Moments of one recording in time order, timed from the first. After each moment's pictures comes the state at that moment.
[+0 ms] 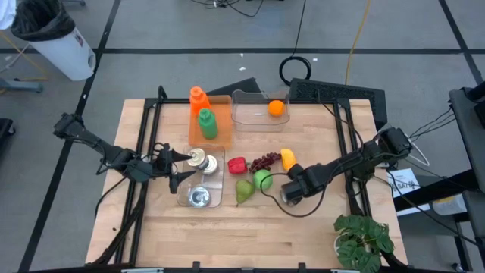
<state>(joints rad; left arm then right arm) -0.51 0.60 0.35 -0.16 -0.71 -0.45 0.33 1.61 0.95 -1.05 0.18 1.18</state>
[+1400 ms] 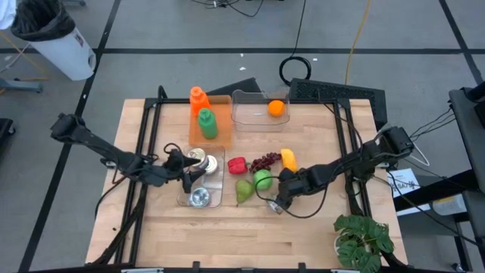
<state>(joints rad) -0.44 0.88 0.35 0.09 -0.69 -0.70 0.32 1.57 0.79 -0.43 0.14 1.03</state>
